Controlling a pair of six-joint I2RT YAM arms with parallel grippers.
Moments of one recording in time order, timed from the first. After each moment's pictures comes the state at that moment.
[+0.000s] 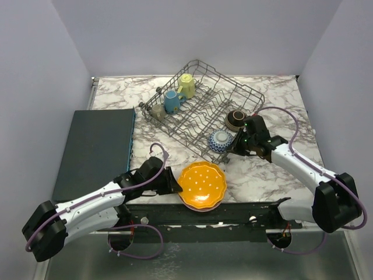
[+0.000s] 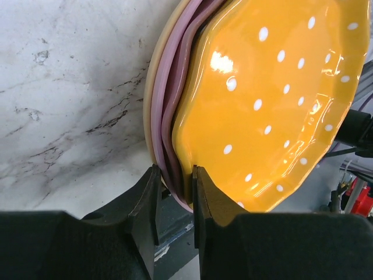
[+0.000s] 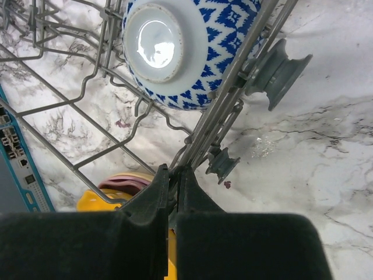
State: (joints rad) left arm -0.86 0.88 0.35 -0.24 0.19 -0.98; right arm 0.42 1.27 0.79 -0.38 -0.11 0.75
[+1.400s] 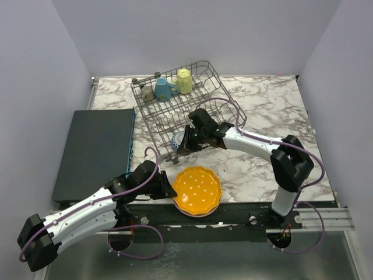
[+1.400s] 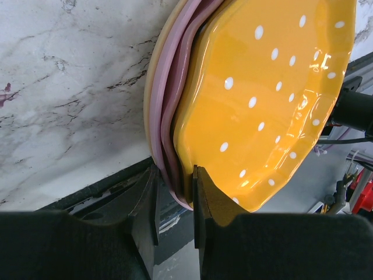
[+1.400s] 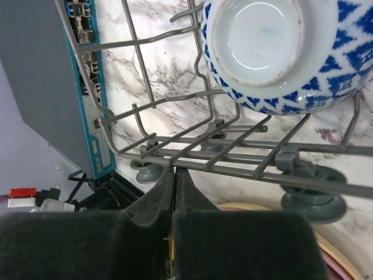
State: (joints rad) left arm -0.87 0.70 0.35 -0.45 0.19 -0.99; right arm 0.80 1.78 1.26 -0.32 -0.21 0.88
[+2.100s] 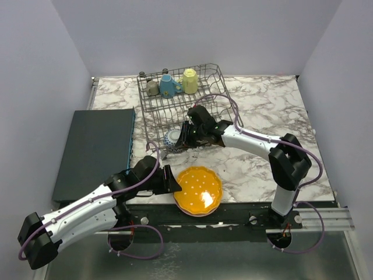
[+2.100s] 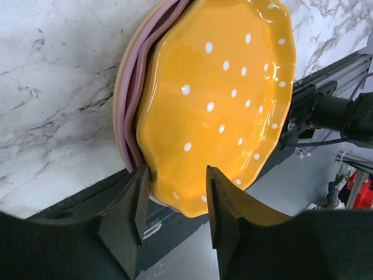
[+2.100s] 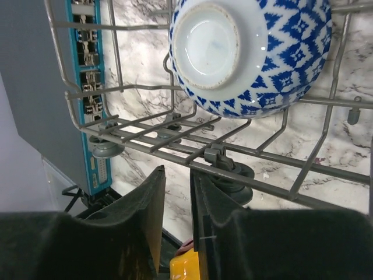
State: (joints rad) left arm -0.87 0.73 0.43 -0.44 0.18 -0.97; right arm 0.80 1.83 1.32 -0.29 -0.18 0.83
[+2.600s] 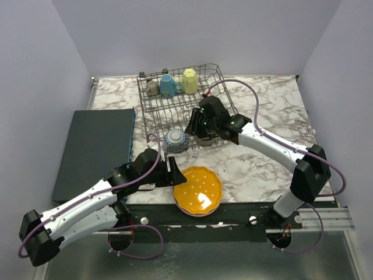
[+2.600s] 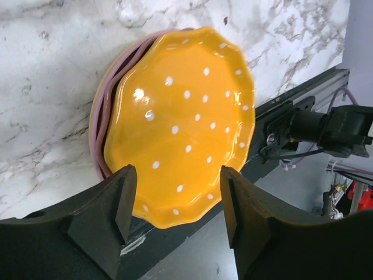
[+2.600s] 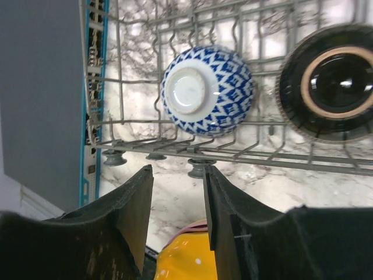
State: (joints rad) left arm -0.87 0.79 0.54 -0.45 0.14 -0.93; right arm 0.79 1.63 1.34 -0.40 0.03 0.74
